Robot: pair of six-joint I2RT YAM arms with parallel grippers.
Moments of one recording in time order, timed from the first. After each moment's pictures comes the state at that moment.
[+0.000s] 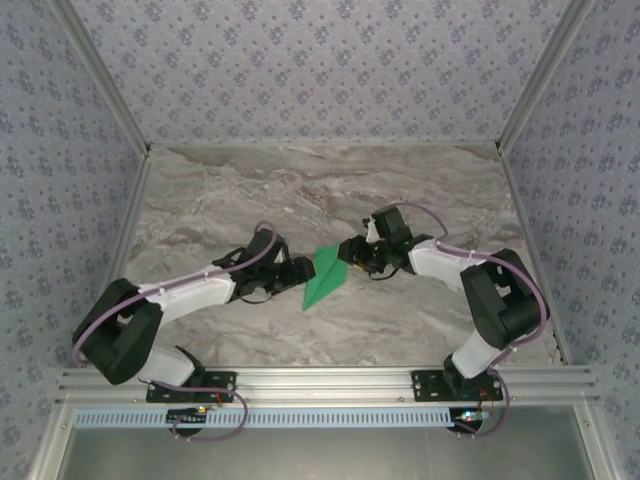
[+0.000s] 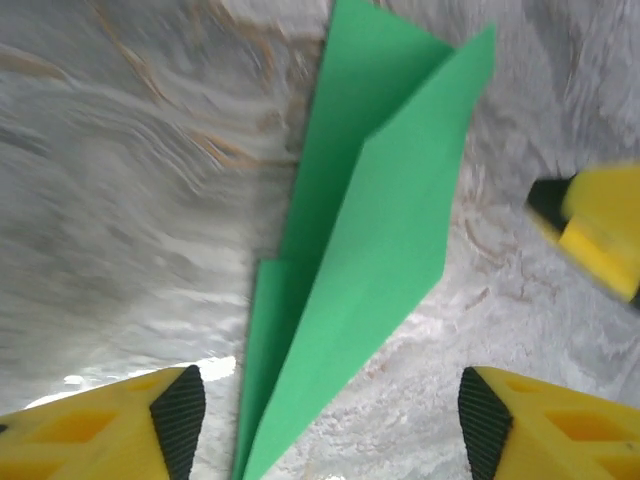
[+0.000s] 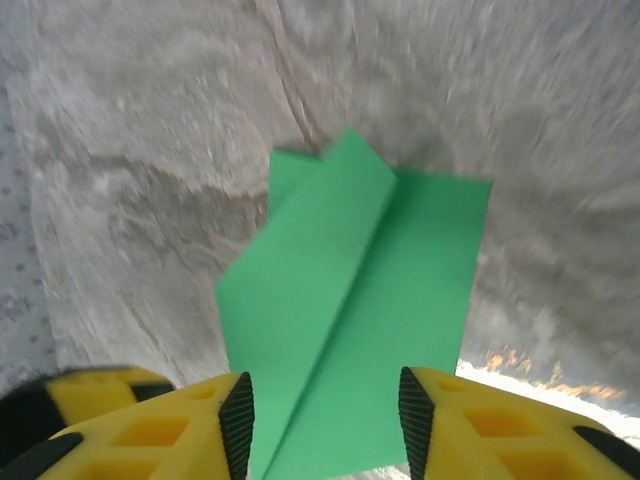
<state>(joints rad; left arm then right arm) -0.68 1.40 0.68 -0.14 0.22 -0.97 0.51 1.62 0.82 -0.09 -0.46 0.80</state>
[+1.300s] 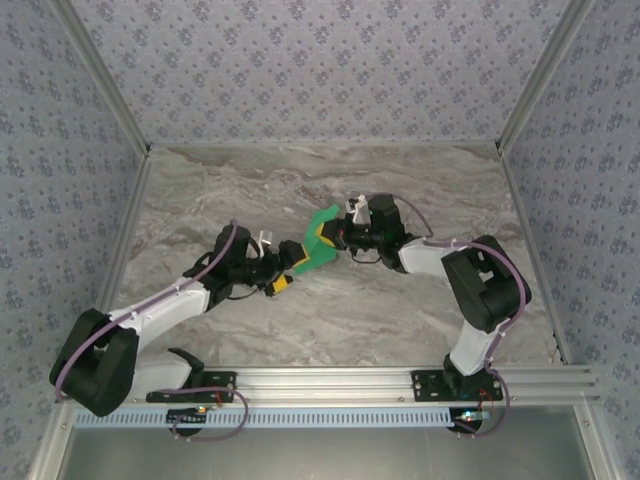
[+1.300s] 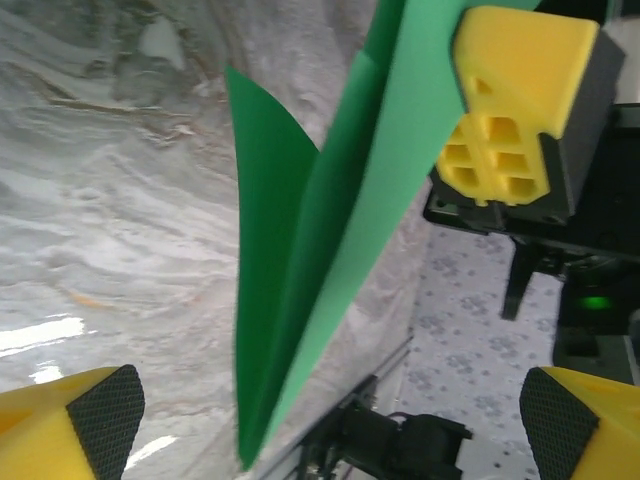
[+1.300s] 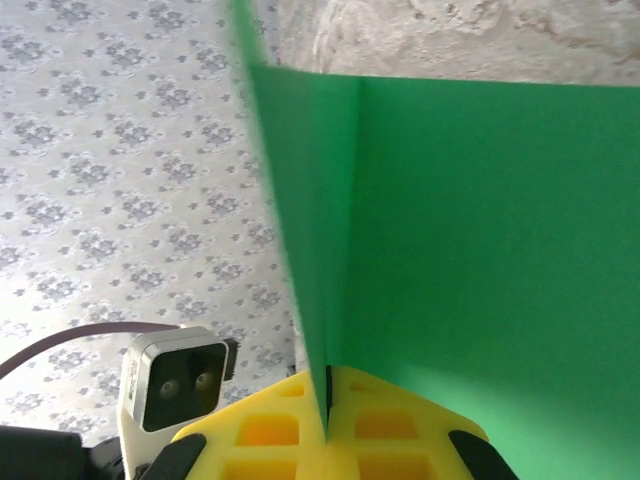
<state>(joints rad) -0.53 1.23 0.55 0.10 0.61 -1.22 0.51 1.75 0.84 0.53 -0.71 1.21</state>
